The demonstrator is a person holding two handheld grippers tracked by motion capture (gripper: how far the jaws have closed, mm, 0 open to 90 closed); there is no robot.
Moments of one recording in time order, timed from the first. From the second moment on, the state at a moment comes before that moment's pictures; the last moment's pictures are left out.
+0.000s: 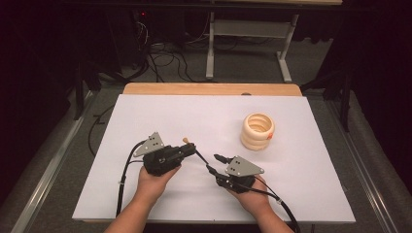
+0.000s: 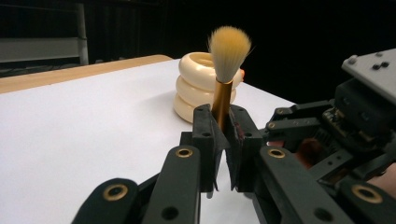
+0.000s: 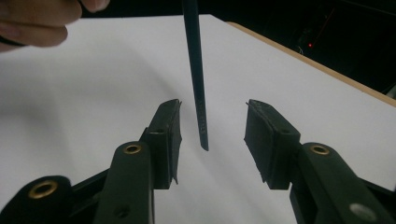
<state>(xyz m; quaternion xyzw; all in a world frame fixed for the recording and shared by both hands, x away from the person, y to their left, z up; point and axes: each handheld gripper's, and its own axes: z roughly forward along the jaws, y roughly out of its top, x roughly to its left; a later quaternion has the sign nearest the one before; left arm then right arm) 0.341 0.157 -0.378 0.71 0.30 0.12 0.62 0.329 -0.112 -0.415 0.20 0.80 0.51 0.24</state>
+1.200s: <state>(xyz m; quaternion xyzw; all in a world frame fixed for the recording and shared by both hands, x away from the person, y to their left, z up) 0.331 0.143 -0.374 0.74 0.28 0.14 0.60 0.333 -0.104 -0.396 0.21 0.78 0.55 0.21</state>
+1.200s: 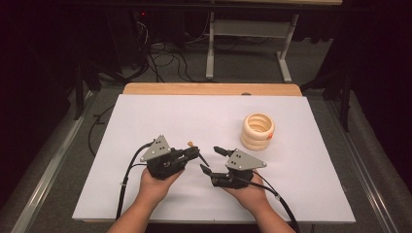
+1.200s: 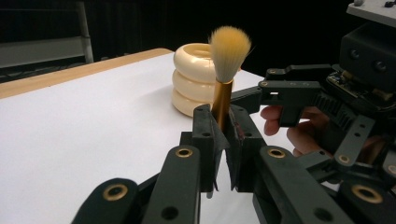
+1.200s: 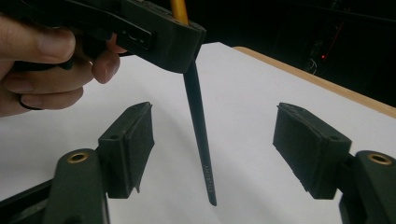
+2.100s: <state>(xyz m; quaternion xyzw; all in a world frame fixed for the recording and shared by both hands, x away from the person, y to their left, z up) 0.327 0.130 -0.374 0.75 0.26 0.12 0.59 0.324 -0.095 -0.399 0.17 0.79 0.53 0.24</state>
